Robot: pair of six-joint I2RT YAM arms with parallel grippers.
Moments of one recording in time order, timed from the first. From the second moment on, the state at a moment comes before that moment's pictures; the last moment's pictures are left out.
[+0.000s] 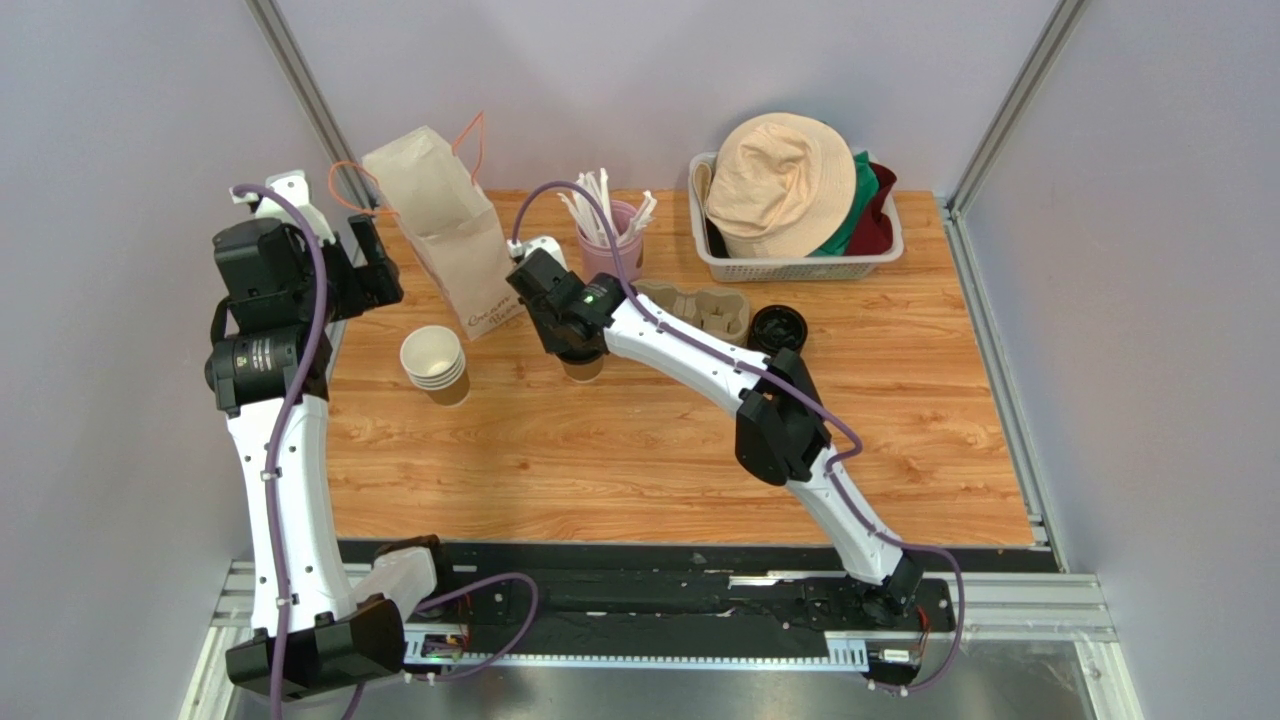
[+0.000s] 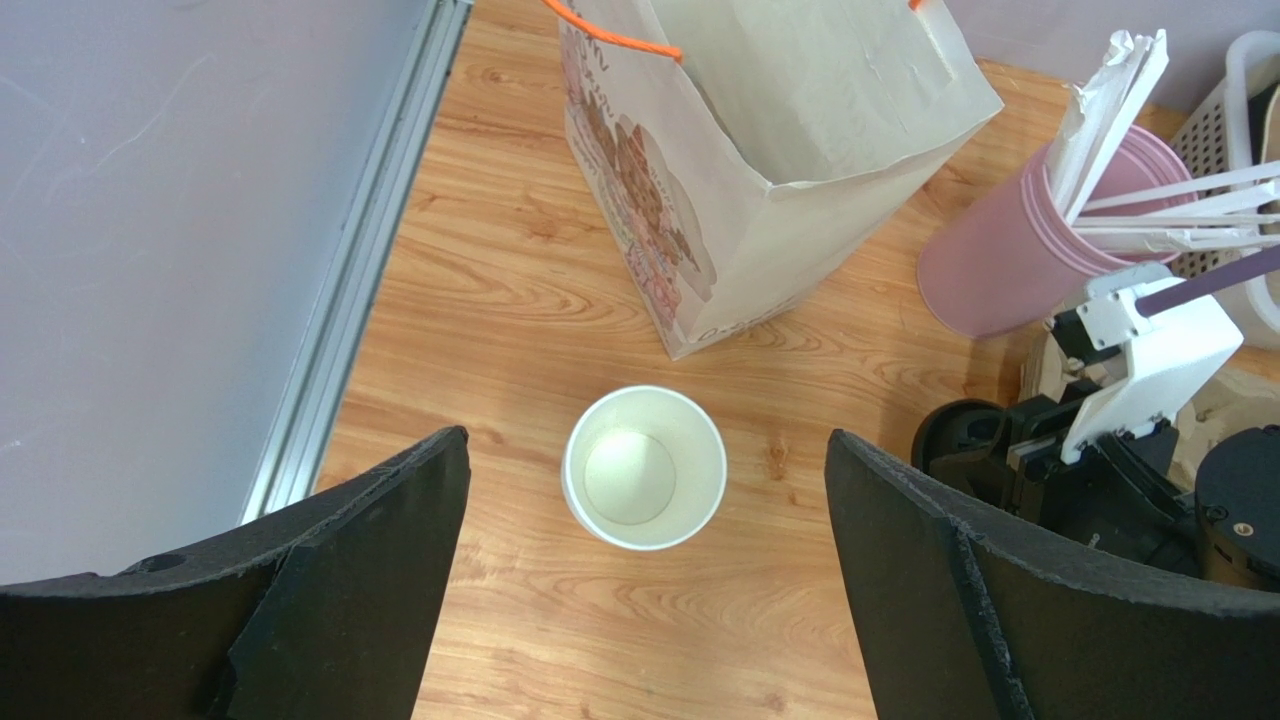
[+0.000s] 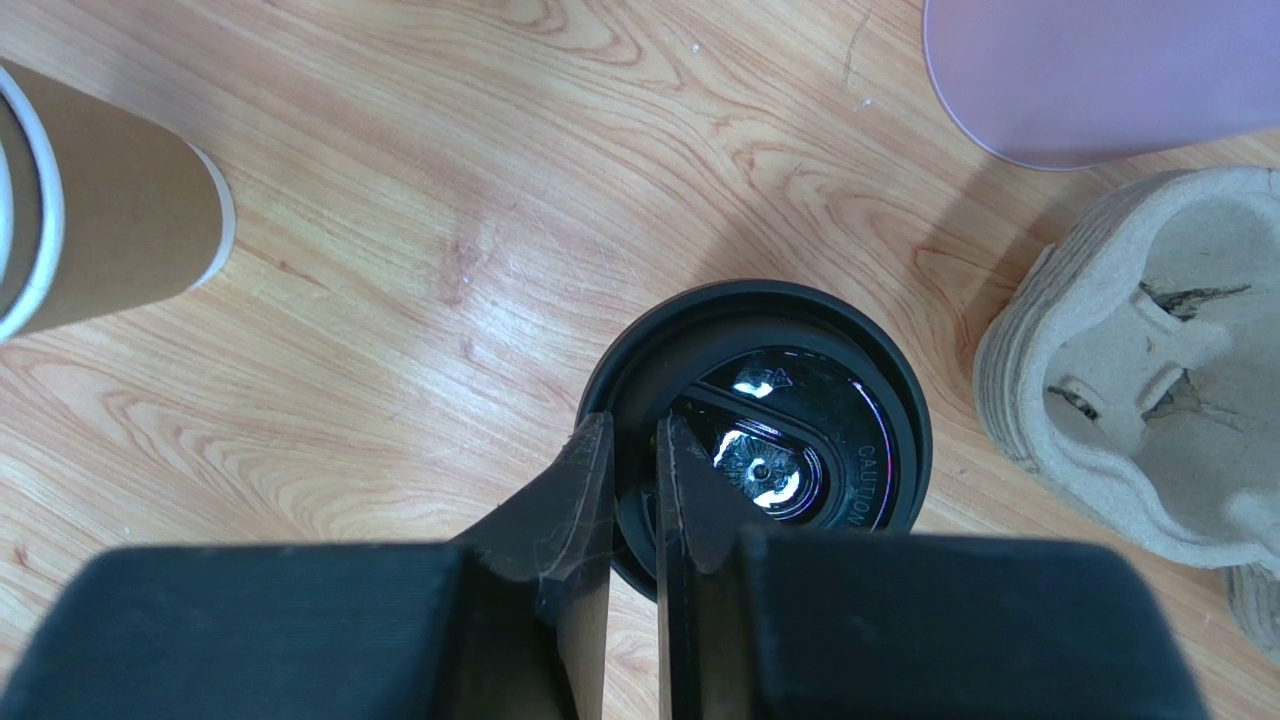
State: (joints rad) left arm 0.25 1.05 1.42 -0.79 0.12 -0.09; right arm 0.95 2.37 2.30 -0.79 0.30 0.35
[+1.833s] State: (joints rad) left arm 0.04 1.68 1.91 -1.00 0.30 0.78; right arm 0.50 1.46 2.02 -1.07 -0.30 -0.07
